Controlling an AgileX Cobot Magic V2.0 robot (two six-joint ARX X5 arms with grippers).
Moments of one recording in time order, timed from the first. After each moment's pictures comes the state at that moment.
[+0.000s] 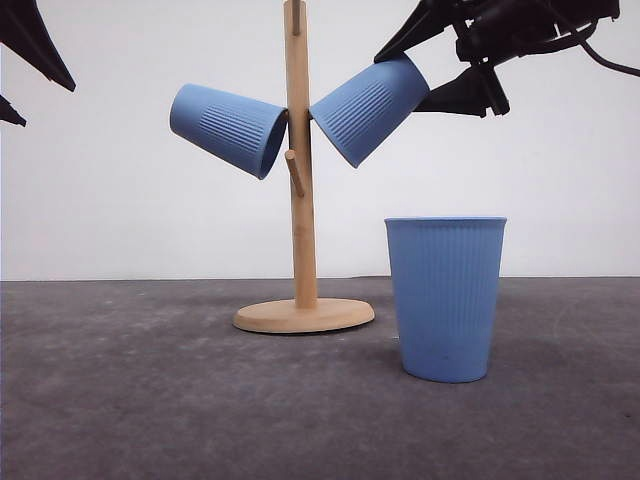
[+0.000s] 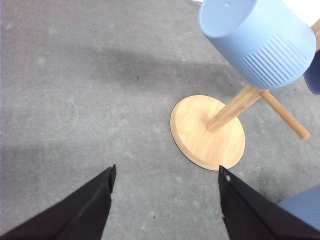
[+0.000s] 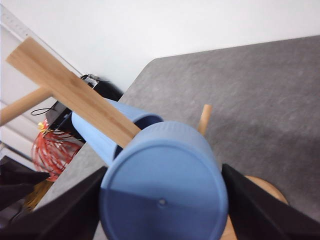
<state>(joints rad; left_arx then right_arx) 0.01 1.09 0.97 -0.48 0.42 -0.15 0.20 1.64 1.31 0.03 -0.79 0.47</state>
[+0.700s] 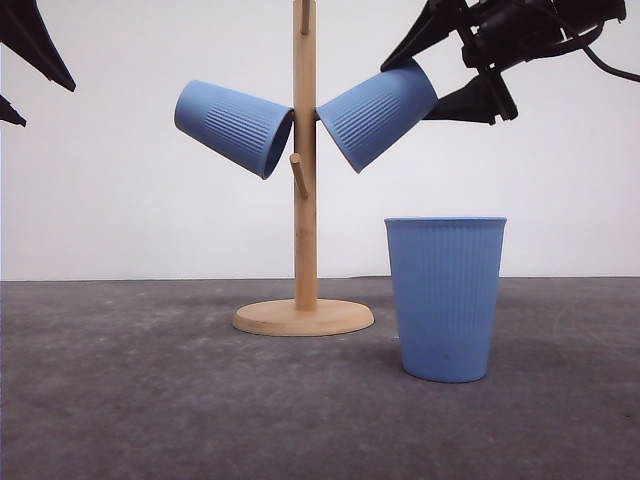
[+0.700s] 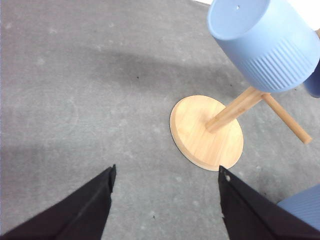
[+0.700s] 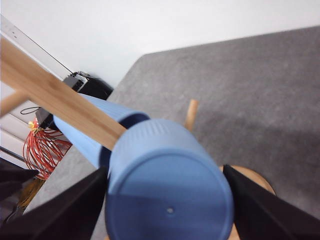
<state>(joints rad) 0.01 1.09 0.97 -0.48 0.42 -0.15 0.17 1.64 1.31 -0.04 -0.79 0.44</state>
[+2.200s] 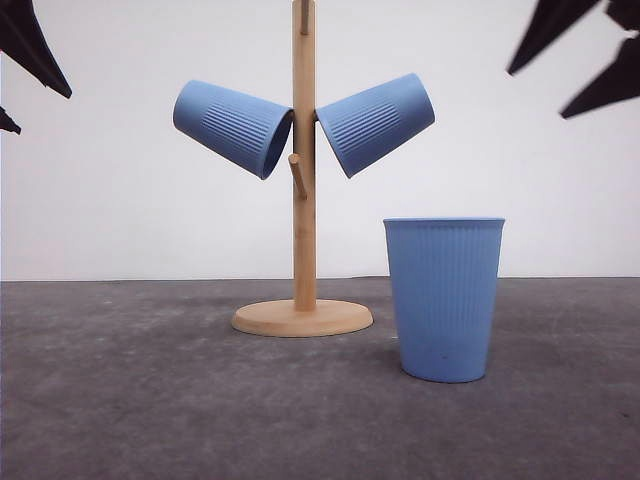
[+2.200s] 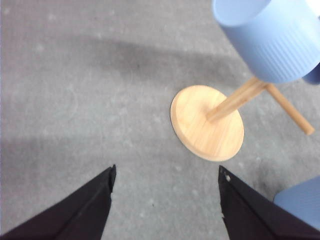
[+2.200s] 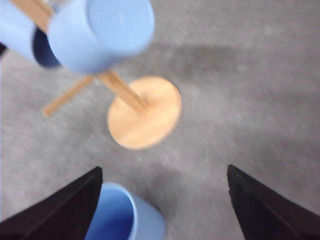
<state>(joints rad) 0.01 1.09 0.97 -0.53 0.42 -0.15 0.02 1.19 1.04 -0.57 -0.59 0.05</state>
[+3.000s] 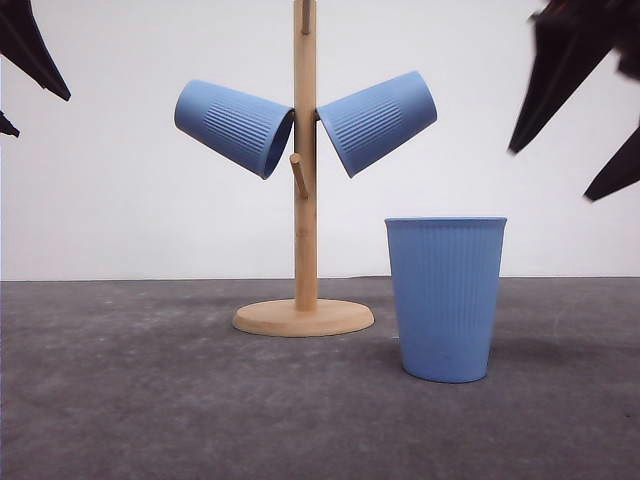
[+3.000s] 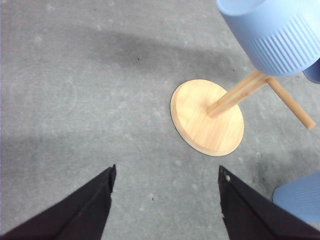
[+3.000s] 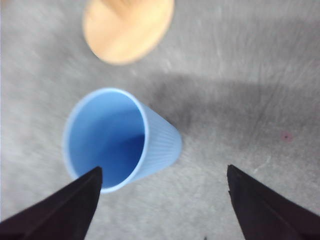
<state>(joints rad) 0.01 1.09 0.97 -0.54 0.42 -0.15 0.26 1.20 0.95 -0.69 -0.39 0.25</state>
